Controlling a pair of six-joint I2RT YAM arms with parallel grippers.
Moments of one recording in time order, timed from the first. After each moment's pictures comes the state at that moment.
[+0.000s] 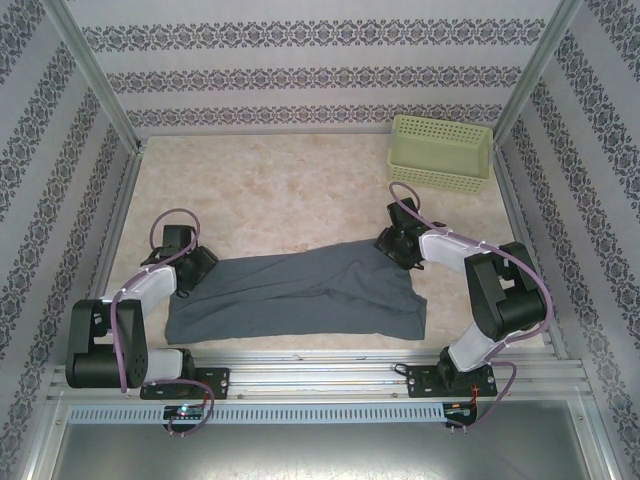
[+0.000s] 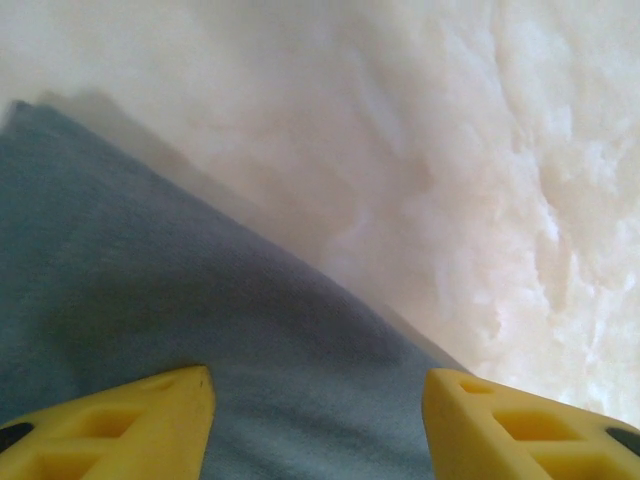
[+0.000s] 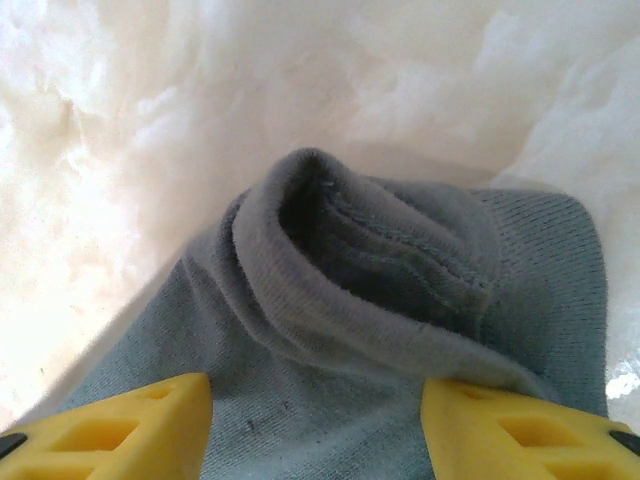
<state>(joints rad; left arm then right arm) 0.07 1.32 0.55 -0.29 0.02 -0.82 0.30 1.63 0.85 -0.36 0.02 0.95</state>
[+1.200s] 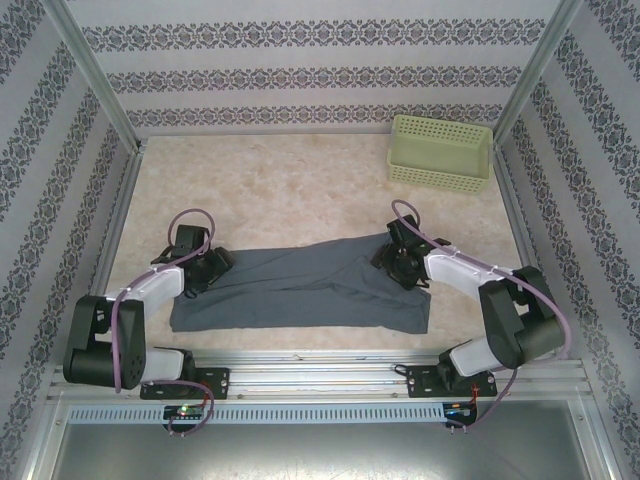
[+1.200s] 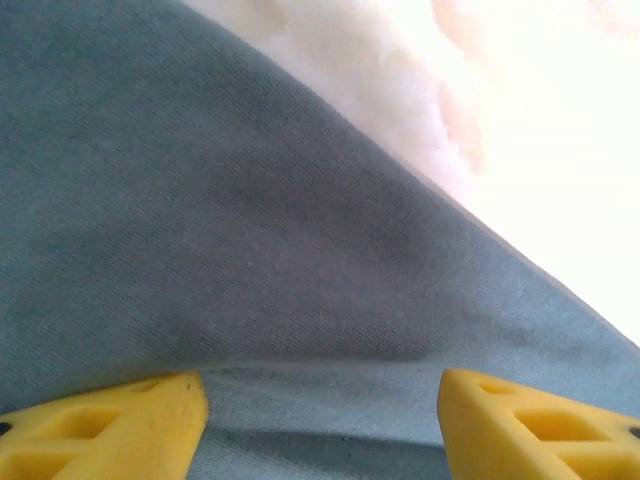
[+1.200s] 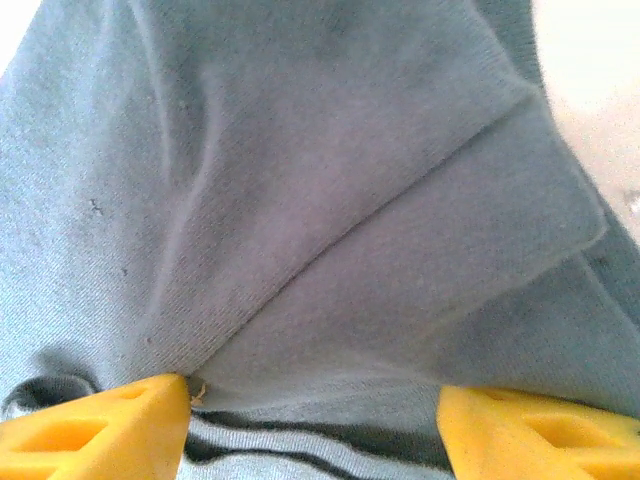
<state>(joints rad) -0.03 1.35 0.55 -0.27 0.12 -0.78 0.35 1.48 0.71 -0.42 -0.04 0.98</state>
